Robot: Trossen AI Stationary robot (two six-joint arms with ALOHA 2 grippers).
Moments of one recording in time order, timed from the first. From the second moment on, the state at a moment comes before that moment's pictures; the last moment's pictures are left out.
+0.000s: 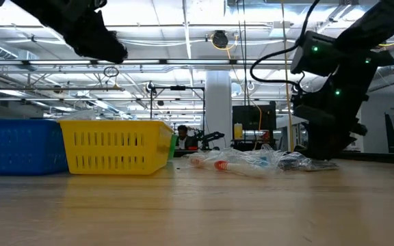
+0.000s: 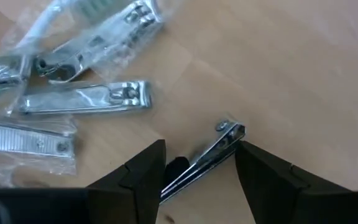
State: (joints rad) left arm -0.17 0.94 0.64 -0.23 -0.54 -0.19; right arm -0.09 1.34 0.50 -0.37 0.24 0.83
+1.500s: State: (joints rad) left arm -0.17 0.96 0.64 -0.12 -0.54 -0.23; right arm -0.12 1.19 0.49 0.04 0.26 0.27
